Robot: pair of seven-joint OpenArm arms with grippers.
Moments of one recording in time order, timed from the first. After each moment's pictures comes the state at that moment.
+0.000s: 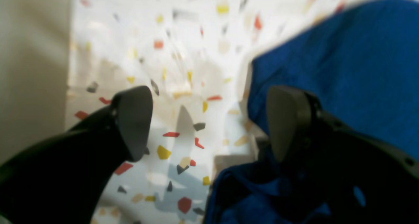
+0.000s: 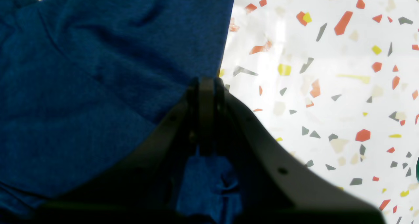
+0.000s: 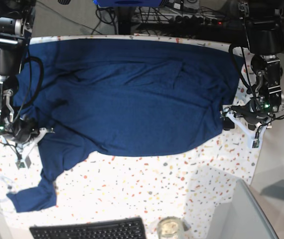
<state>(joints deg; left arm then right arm) -5.3 -19.8 -10.7 66.3 -11.5 -17.2 35.7 13.5 10.6 13.7 63.3 4.0 24.0 -43.3</state>
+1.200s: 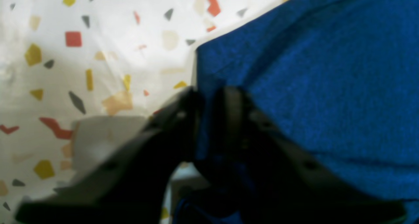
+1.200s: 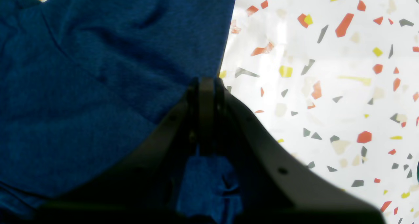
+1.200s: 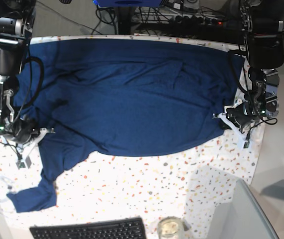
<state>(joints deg) -11.8 -20.2 -7.6 51.7 -16.2 -24.1 32.9 13.6 10.5 13.7 63.3 3.9 24.0 -43.4</state>
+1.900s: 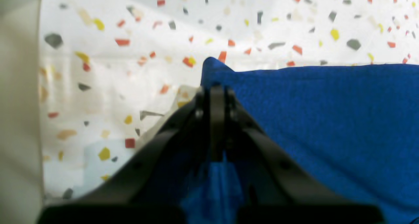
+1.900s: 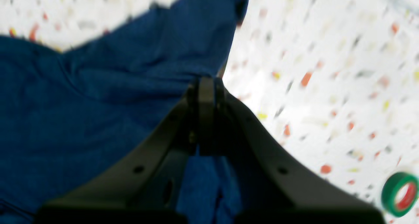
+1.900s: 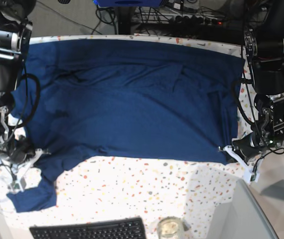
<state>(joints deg) -21.8 -20.6 -7.7 53.1 -16.0 -24.1 35.9 19.8 11.6 13.6 63.2 3.9 24.0 -43.4</state>
